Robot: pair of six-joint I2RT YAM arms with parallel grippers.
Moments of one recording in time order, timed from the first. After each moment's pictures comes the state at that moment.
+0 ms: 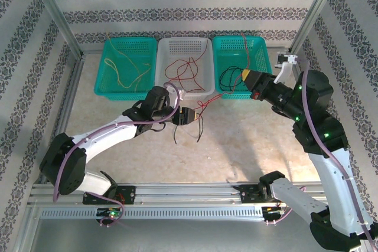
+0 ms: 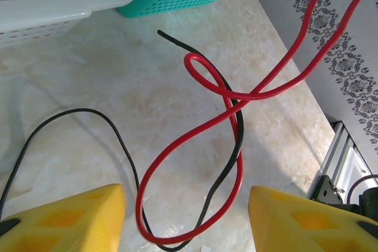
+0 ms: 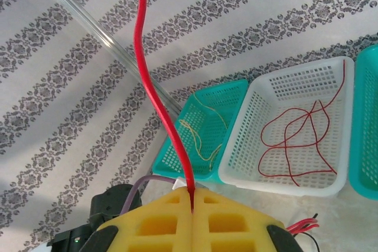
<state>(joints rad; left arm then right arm) -0.63 1.42 0.90 -0.07 0.38 -0.49 0.33 0.88 1.37 -0.65 -0.32 0.63</state>
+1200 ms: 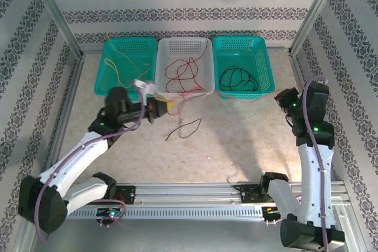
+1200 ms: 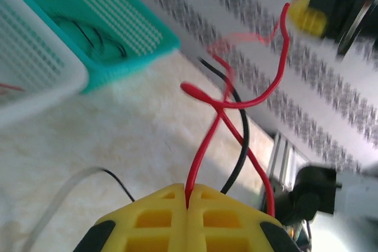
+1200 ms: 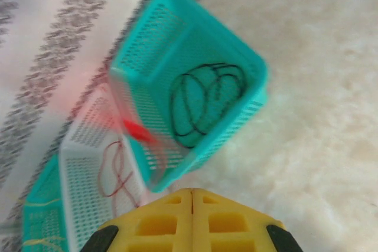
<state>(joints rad) -0.33 1.01 0.70 0.11 0.72 -0.47 -0.21 0.84 1.04 -0.79 -0.15 0.84</state>
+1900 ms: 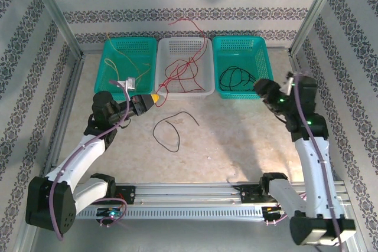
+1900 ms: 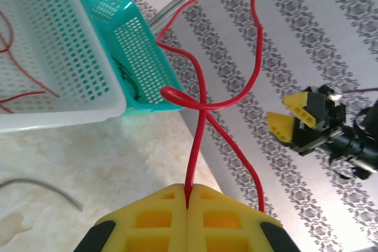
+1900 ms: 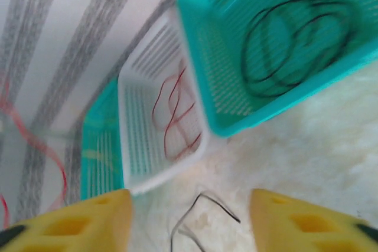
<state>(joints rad) -0.17 1.05 0.58 0.40 0.81 -0.86 0.02 0.91 1.05 -0.66 -0.38 0.81</state>
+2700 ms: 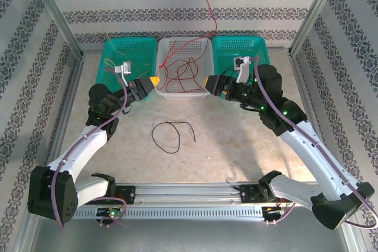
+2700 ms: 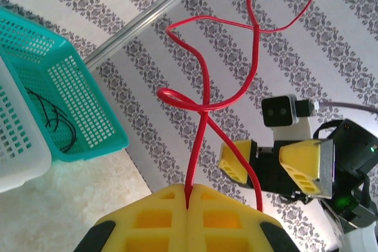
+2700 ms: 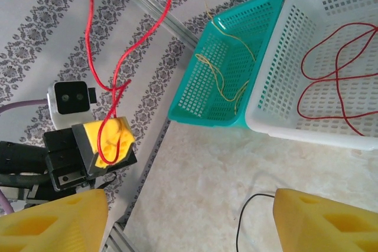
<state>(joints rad) -0.18 1.14 0.71 0.66 0.79 -1.09 0.50 1.06 1.19 -0.44 -0.36 0.73</state>
